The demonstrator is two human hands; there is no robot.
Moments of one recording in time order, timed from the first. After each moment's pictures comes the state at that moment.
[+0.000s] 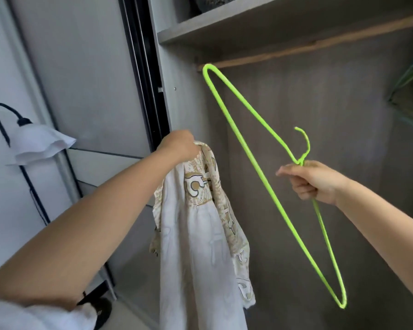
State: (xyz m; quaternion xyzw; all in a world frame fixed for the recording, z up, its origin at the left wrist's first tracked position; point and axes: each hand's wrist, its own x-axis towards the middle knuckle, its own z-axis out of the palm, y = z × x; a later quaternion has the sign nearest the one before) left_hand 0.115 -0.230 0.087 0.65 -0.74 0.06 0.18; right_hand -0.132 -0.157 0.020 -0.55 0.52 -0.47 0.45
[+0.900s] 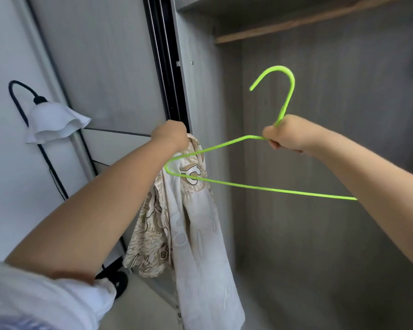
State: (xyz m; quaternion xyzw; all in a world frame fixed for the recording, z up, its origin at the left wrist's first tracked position) left_hand 0.178 -0.246 0.059 0.70 -0.70 0.14 0.10; right_hand -0.037 -0.156 0.067 -0.68 0.66 -0.28 0.12
